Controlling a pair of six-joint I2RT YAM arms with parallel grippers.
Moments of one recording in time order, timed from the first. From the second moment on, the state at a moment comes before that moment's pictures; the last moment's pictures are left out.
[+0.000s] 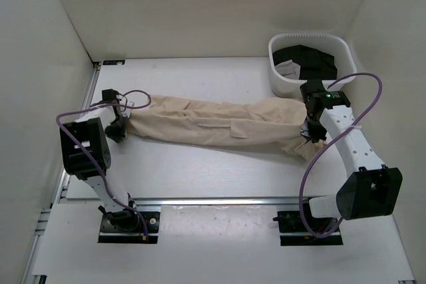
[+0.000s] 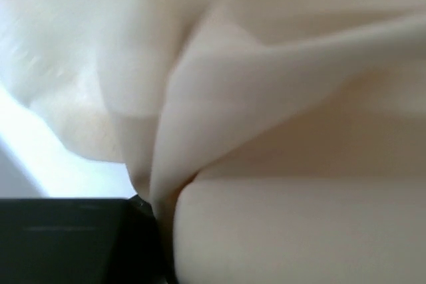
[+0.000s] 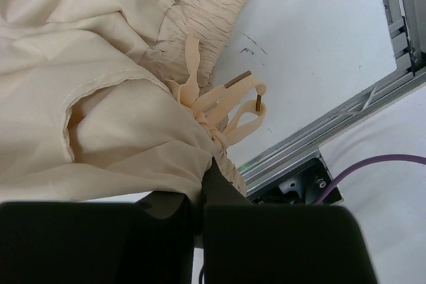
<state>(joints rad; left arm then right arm) 0.18 1.78 1.09 -0.59 -0.13 0.39 0.16 1.36 1.24 -1.24 0.36 0.59</state>
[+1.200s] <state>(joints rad) 0.43 1.36 0.82 -0.60 -0.56 1.19 0.17 0.78 0.86 -1.32 0.16 1.06</state>
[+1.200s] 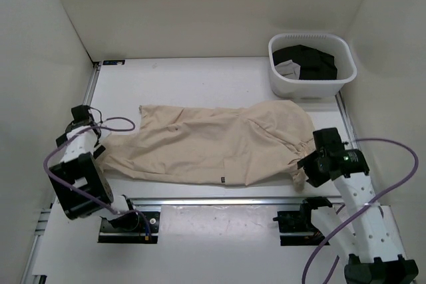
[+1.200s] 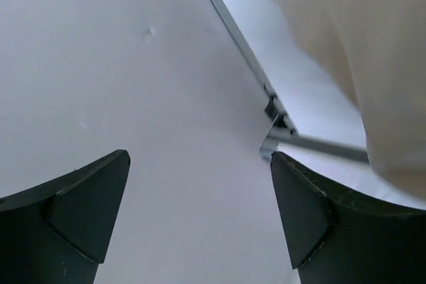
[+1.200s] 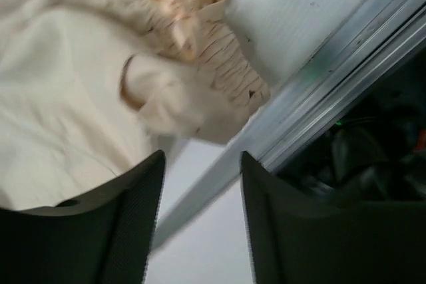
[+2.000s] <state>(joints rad) 0.39 1.71 0.79 -0.52 -0.71 0.88 0.14 1.53 0.90 -1.04 0.46 0.85</state>
